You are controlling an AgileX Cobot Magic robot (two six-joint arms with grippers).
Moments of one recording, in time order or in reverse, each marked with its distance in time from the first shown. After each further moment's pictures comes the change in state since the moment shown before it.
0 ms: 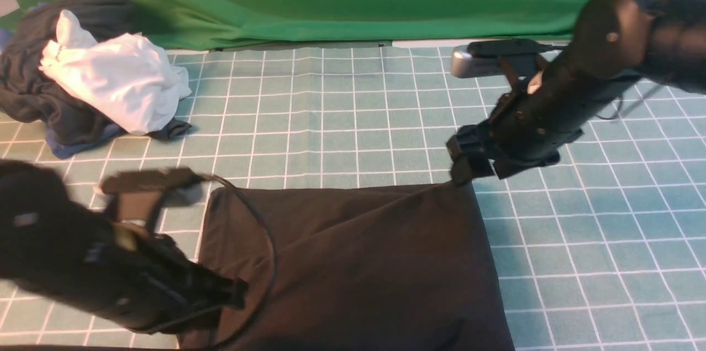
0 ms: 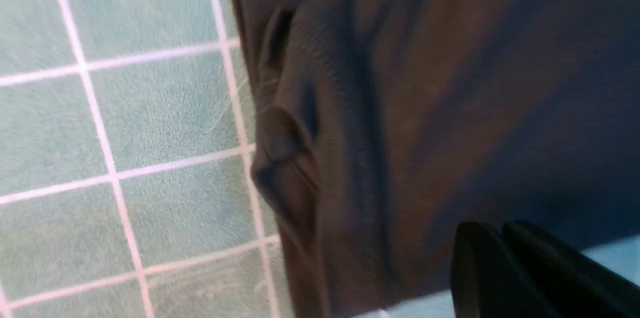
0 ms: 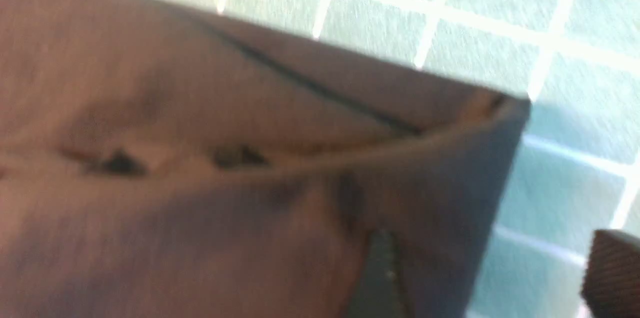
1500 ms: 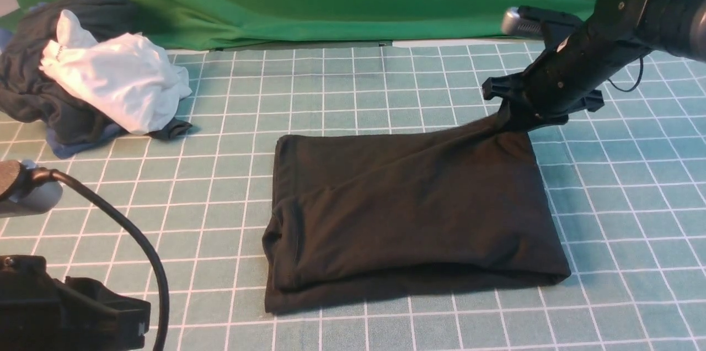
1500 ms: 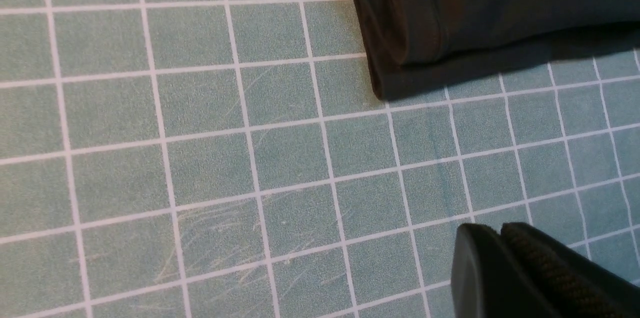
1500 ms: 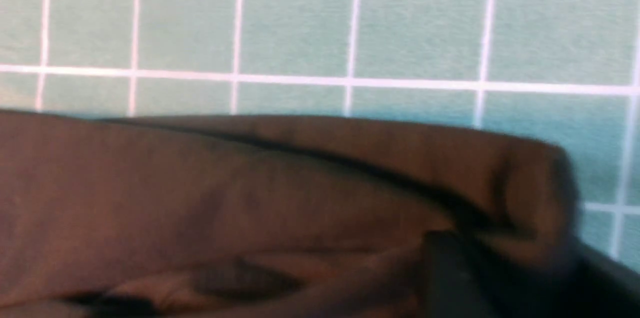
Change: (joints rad) right arm -0.220 0.220 -0.229 0.052 -0.023 0.012; left arm 0.000 -0.428 0.002 0.072 0.171 -0.123
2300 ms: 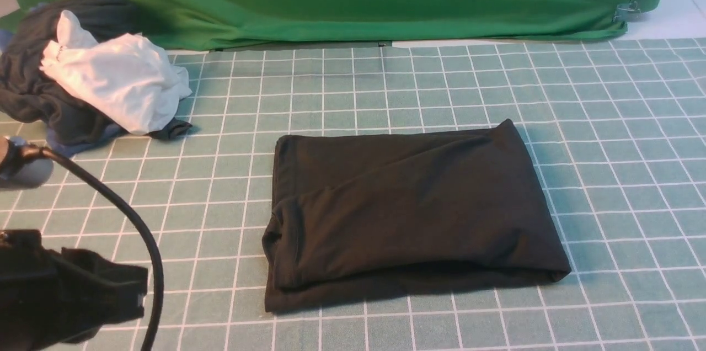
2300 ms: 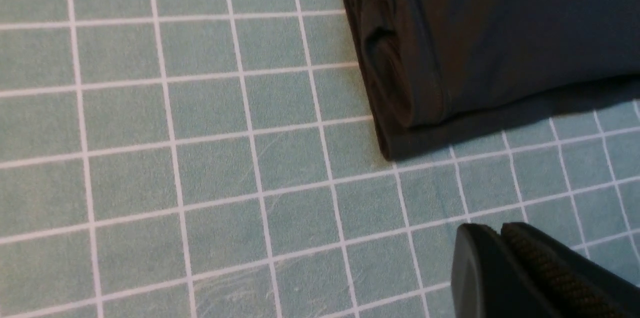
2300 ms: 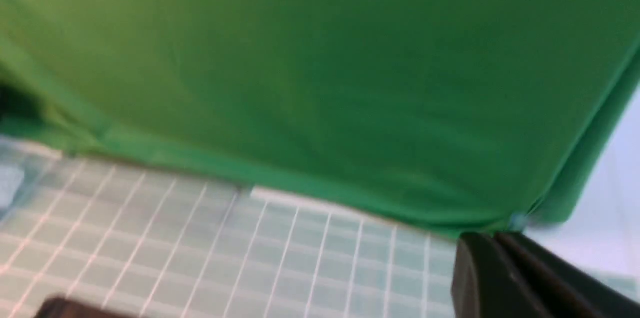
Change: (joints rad) right arm -0.010 -0.923 0.088 -0.294 -0.048 -0.054; left arm 0.000 0.000 0.000 0.055 -0.125 0.000
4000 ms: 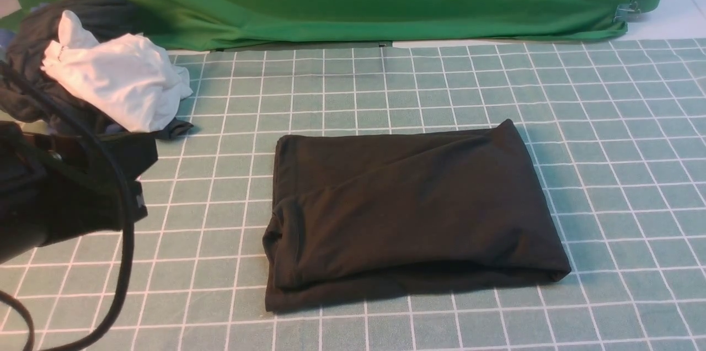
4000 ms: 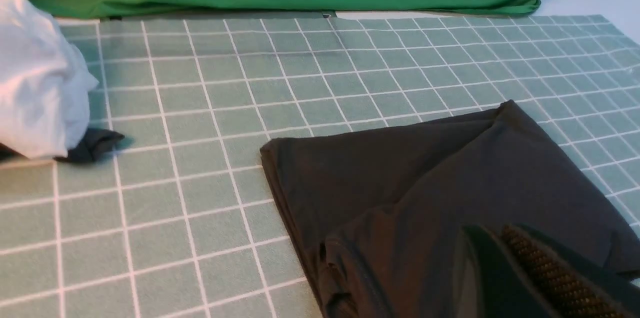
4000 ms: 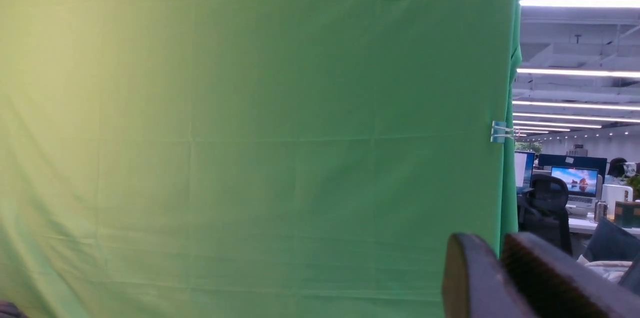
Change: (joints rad) right arm 0.000 -1.152 0.970 -0.046 -0.540 0.048; left arm 0.003 -0.022 0.011 0.023 -0.415 0.149
